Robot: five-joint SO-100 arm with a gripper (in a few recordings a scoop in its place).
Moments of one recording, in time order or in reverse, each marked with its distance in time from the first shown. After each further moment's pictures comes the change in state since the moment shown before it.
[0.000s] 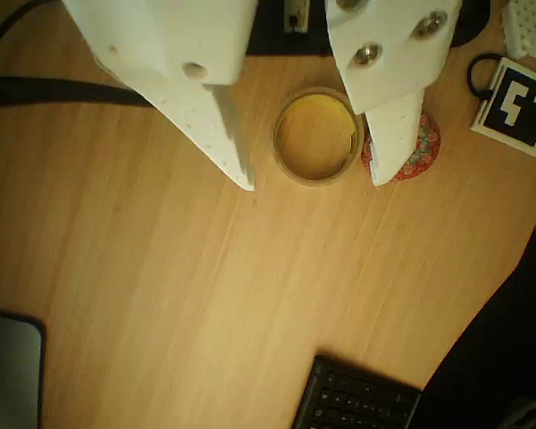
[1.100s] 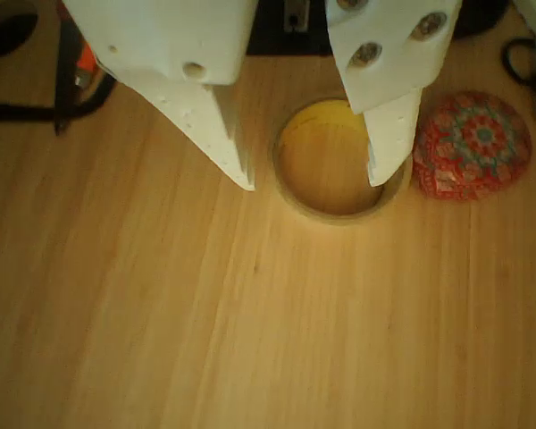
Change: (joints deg) arm 1.1 -1.1 34.8 -19.4 8.4
